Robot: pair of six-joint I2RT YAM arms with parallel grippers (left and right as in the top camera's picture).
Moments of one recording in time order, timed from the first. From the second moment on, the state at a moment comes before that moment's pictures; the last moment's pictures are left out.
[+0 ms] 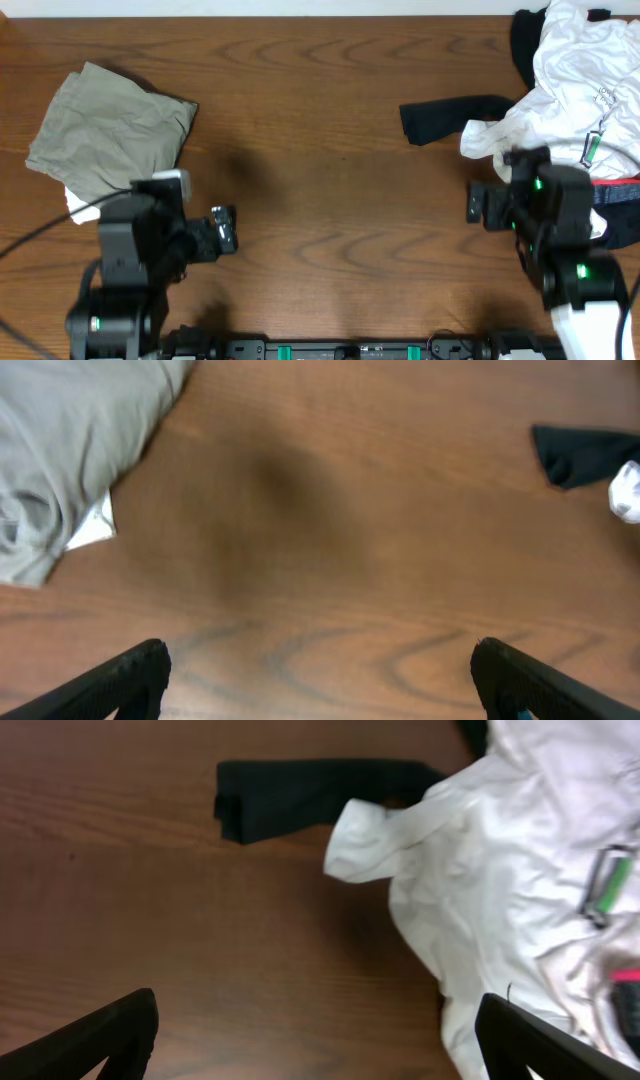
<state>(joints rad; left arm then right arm) -0.01 0.75 0.92 -1.01 0.18 -0.20 0.05 0.92 0.85 -0.72 0.01 -0.01</state>
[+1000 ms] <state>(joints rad) -0.01 0.86 0.93 -1.03 0.18 -0.19 -0.23 1.71 0.90 -0.62 0.24 0.12</state>
